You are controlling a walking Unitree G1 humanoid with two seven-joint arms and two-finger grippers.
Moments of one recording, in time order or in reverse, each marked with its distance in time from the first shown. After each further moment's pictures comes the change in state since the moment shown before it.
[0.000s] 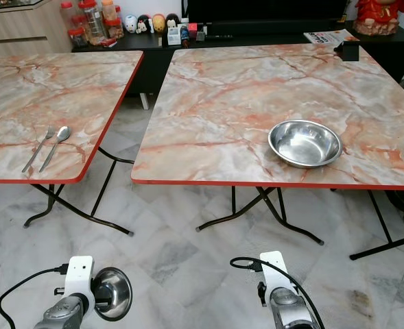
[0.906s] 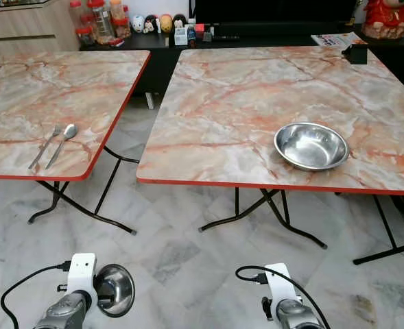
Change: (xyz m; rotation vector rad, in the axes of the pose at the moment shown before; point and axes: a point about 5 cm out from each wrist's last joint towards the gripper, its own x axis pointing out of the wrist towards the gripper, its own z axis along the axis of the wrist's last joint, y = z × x) left arm 0.002 -0.005 0.005 0.001 -0.015 -0.011; right arm 0.005 -0.015 -0.023 0.012 0.025 0.037
